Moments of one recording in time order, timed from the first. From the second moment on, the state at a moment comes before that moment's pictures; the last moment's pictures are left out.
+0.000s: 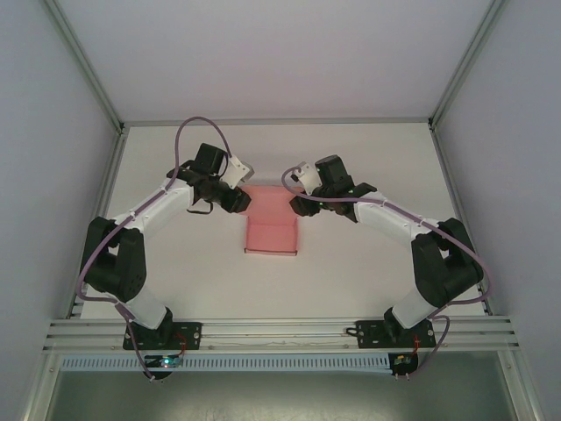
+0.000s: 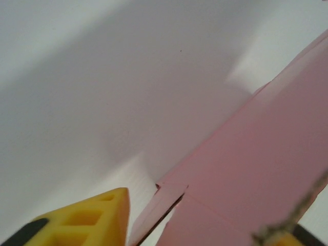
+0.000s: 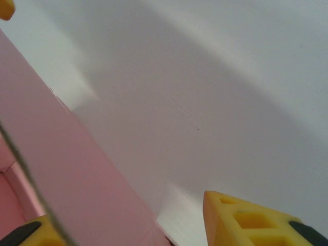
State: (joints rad) left arm -0.31 1.63 1.21 -0.61 0.44 0.23; right arm 0.49 1.59 1.04 -0.28 -0.27 -0.13
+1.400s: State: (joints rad) left arm -0.62 1.52 1.05 -0.25 -0.21 -0.46; right arm 0.73 1.53 0.97 -0.10 0.41 0.51
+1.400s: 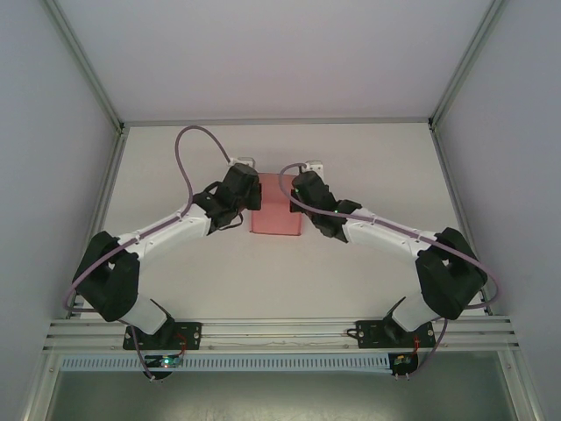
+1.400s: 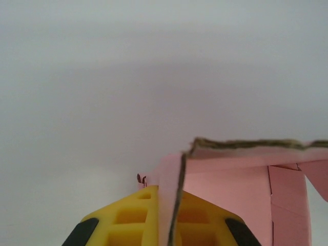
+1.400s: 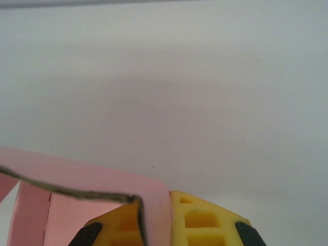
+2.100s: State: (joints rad) left arm -0.64 1.47 0.69 0.22 -0.22 -0.46; right arm 0.83 1.56 0.61 0.50 0.53 0.44
